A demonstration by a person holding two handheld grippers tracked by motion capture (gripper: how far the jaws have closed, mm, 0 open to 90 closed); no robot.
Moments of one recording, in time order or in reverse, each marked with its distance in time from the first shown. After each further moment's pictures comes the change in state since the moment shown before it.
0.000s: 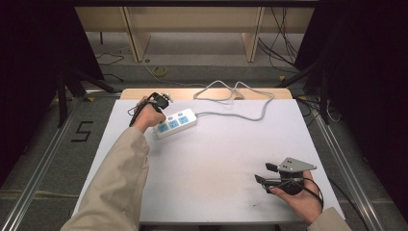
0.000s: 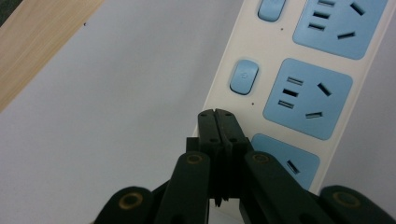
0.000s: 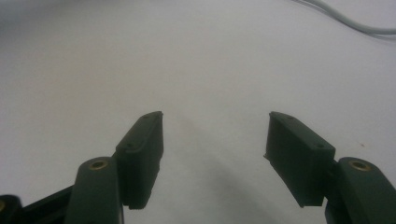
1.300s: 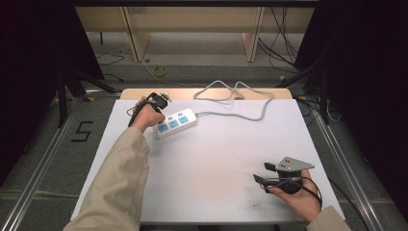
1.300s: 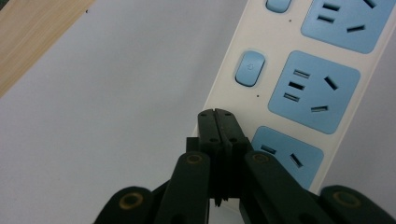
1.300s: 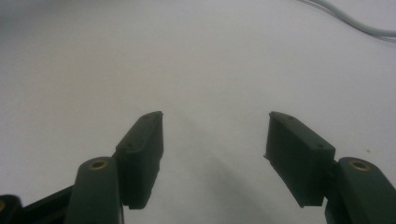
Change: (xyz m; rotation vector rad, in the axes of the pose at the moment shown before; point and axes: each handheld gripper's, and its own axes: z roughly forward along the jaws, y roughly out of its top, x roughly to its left) left arm 0.001 -0.002 0.000 0.011 -0.005 -0.031; right arm 0.000 0.002 0.004 0.009 0.006 -0.018
